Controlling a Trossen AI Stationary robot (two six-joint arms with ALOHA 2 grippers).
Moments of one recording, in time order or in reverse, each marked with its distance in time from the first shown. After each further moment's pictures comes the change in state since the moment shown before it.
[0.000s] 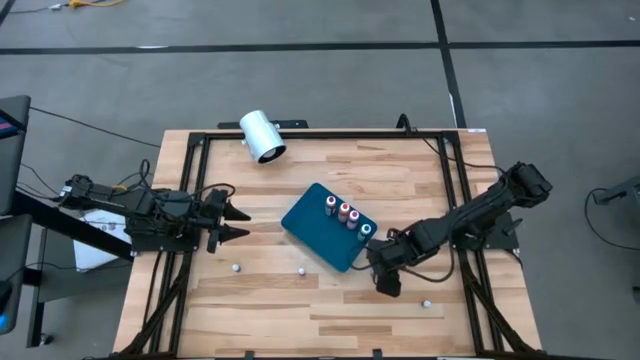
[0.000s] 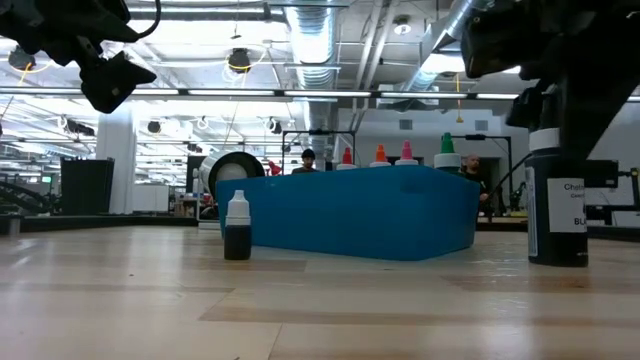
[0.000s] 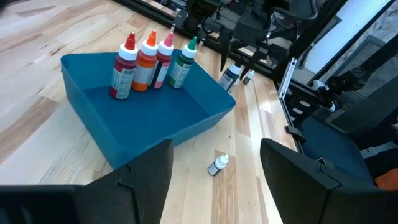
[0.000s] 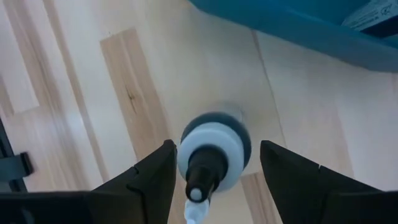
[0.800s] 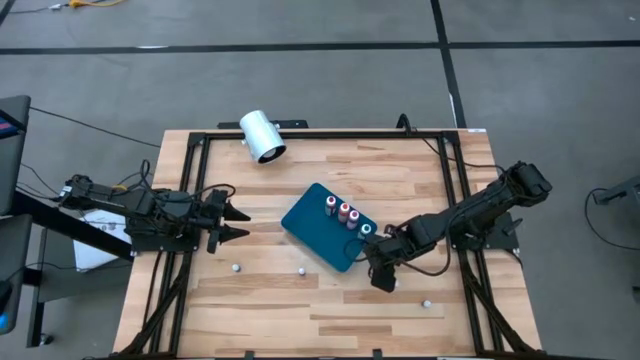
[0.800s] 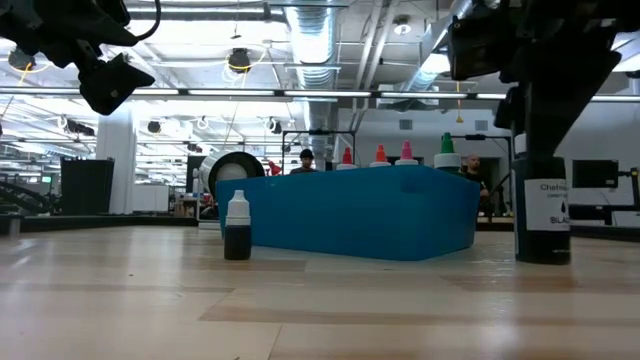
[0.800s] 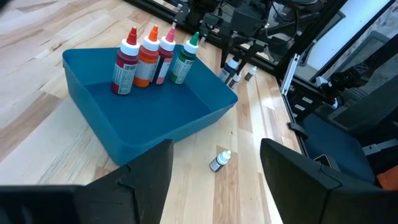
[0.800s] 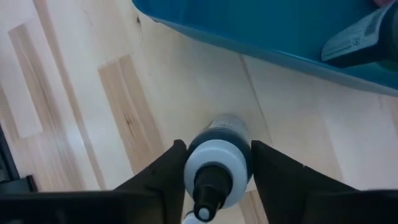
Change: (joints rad) left arm 0.000 0.000 0.000 -0.016 0.001 -0.001; right arm -0.042 -0.002 0.000 0.034 0.003 0.000
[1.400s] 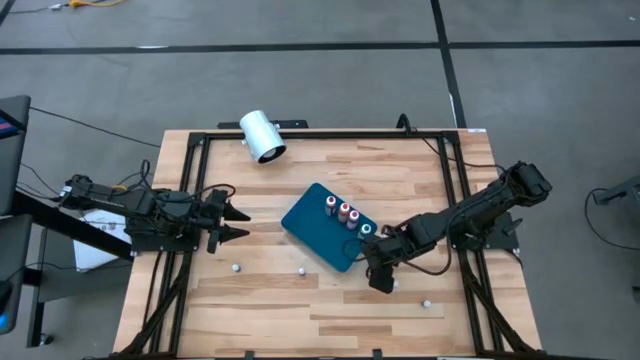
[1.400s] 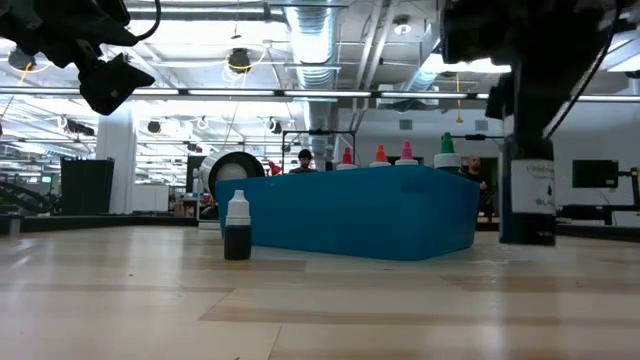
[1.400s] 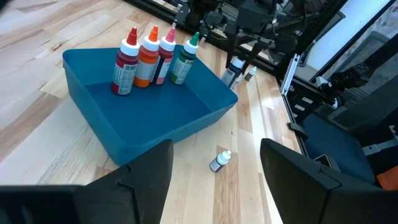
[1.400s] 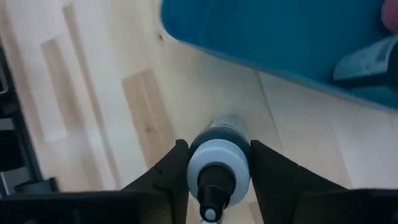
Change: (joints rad) left arm 0.000 0.000 0.000 0.000 0.000 0.000; right arm 0.001 0.000 0.040 0.006 -0.011 -0.016
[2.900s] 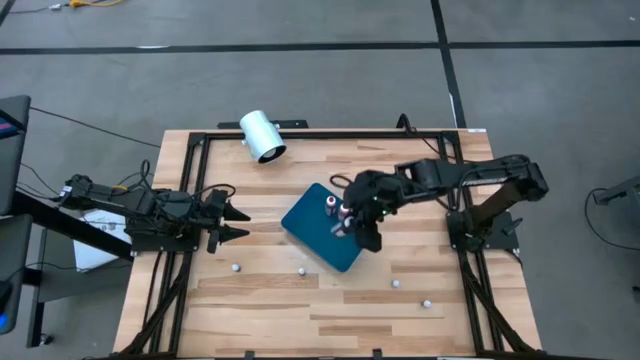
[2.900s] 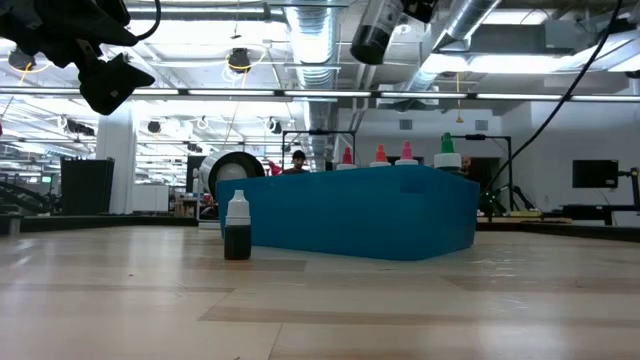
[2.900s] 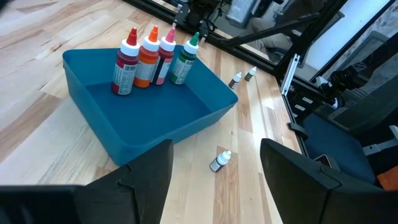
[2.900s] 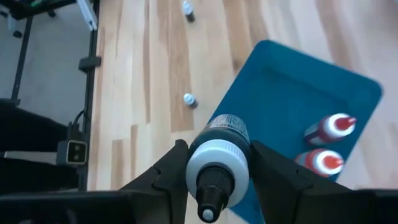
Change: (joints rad) left arm 0.000 0.000 0.000 0.000 0.000 0.002; right arm -0.274 -0.001 0.558 -0.272 -0.075 -0.429
